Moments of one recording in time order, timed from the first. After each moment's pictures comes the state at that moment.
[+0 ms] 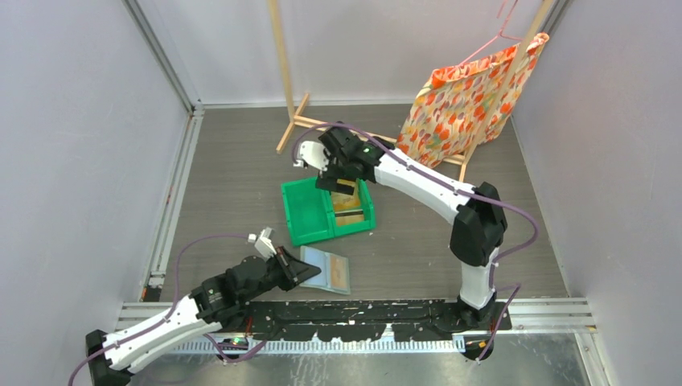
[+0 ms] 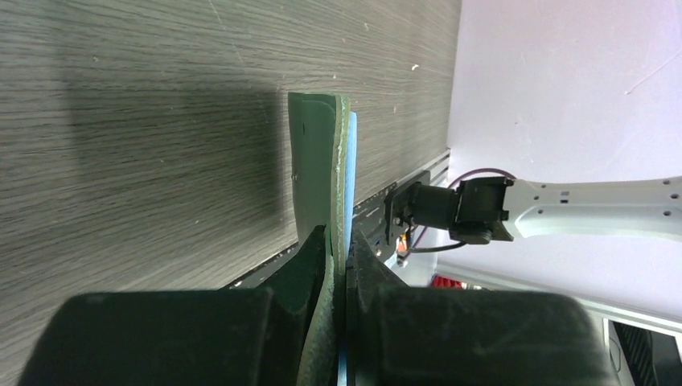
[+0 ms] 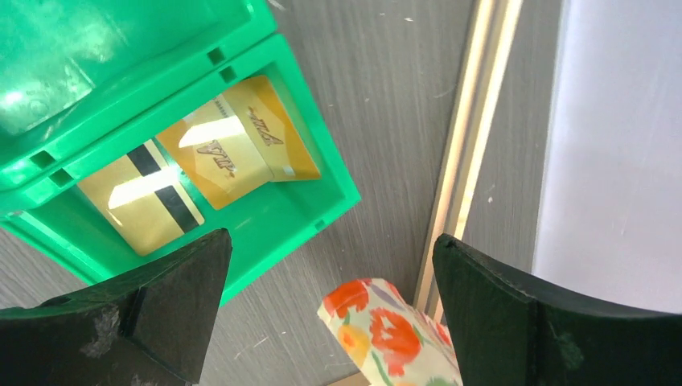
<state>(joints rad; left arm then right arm) -1.03 0.19 0.10 -0.29 -0.11 -1.36 0.84 1.92 1.74 -0.75 0.19 -0.72</state>
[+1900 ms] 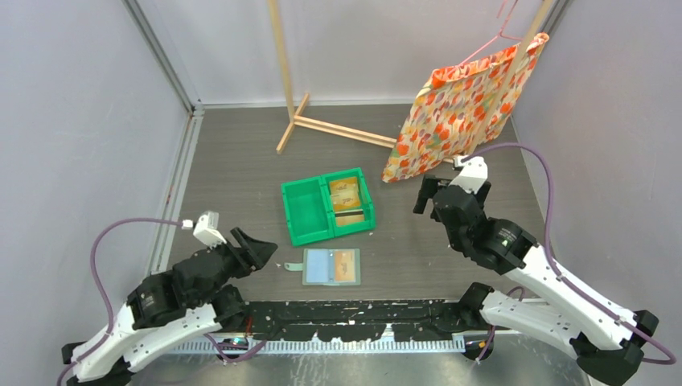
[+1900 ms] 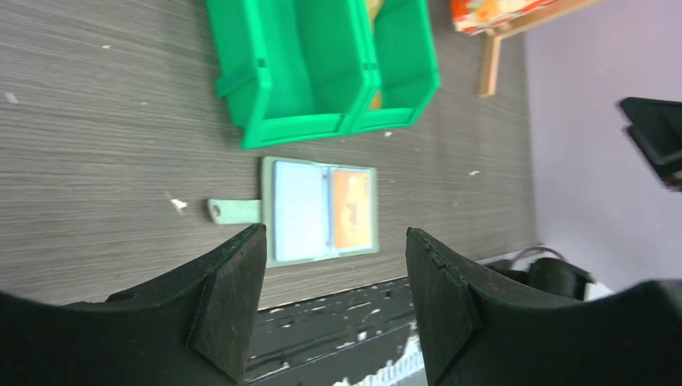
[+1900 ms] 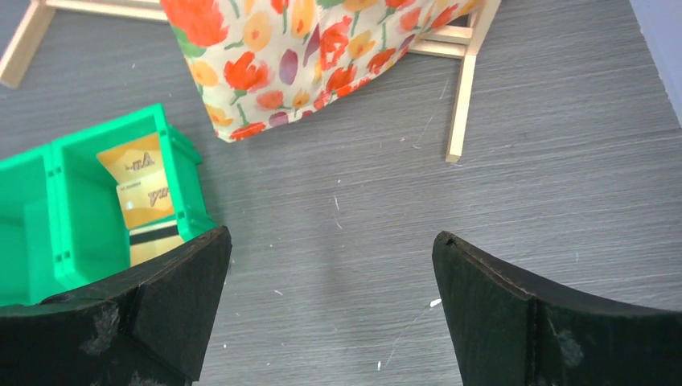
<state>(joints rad) -1.05 0.14 0.65 -0.96 -0.51 -1.10 0.83 0.80 0.91 -0.71 0.78 0.56</state>
